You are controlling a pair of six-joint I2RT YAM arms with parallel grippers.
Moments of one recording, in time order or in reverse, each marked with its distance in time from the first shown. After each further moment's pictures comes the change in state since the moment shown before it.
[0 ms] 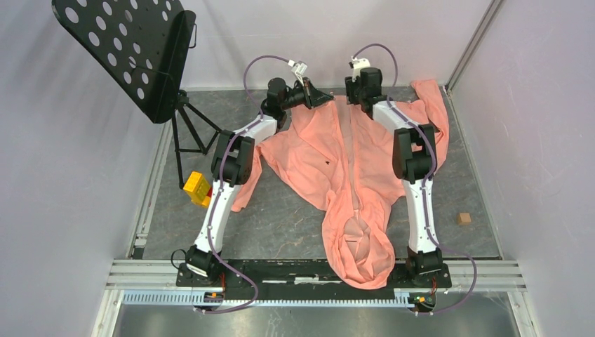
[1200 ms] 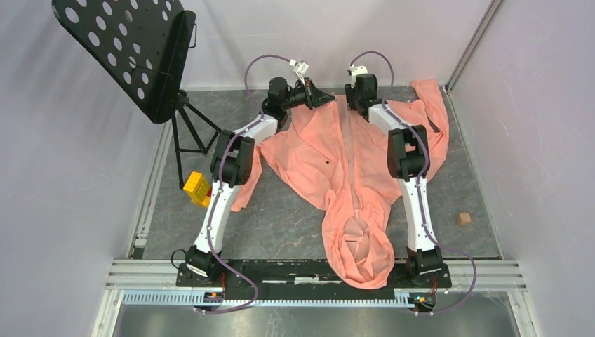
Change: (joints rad) left arm -0.013 -0.031 -0.029 -0.018 0.001 0.001; right arm 0.026 0.119 0.094 -0.060 0.154 -0.047
